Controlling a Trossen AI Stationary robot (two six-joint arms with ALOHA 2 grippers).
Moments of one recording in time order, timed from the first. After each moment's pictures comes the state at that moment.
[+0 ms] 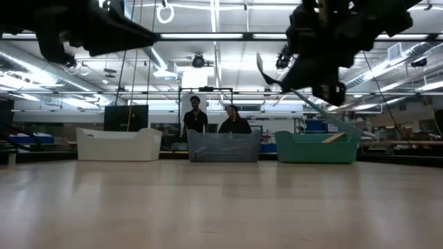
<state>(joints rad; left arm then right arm) -0.47 1.14 0.35 0.63 -0.64 0.56 0.22 1.39 0.70 0.04 0.08 0.83</state>
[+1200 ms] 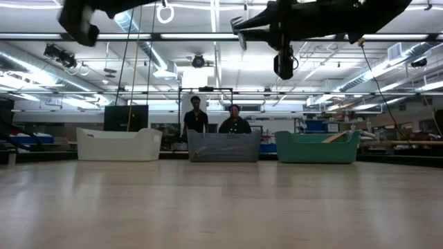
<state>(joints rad) -0.53 1.16 0.58 0.44 -0.68 1.39 0.01 1.39 0.70 0.56 -0.04 0.92</state>
